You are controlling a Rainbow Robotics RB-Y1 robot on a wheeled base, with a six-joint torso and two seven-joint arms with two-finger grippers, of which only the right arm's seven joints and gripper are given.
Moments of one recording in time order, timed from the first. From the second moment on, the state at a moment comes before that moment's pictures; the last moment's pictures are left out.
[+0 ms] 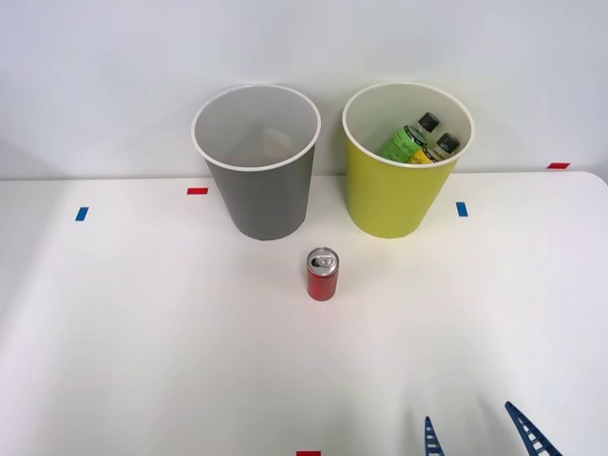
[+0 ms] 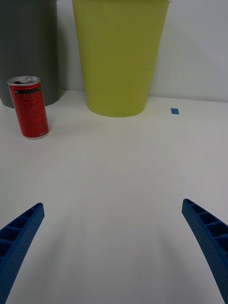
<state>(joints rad) 0.96 -0.28 0.32 -1.93 0.00 -0.55 1.60</state>
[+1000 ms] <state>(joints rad) 0.96 -0.28 0.32 -1.93 0.00 -0.55 1.60</state>
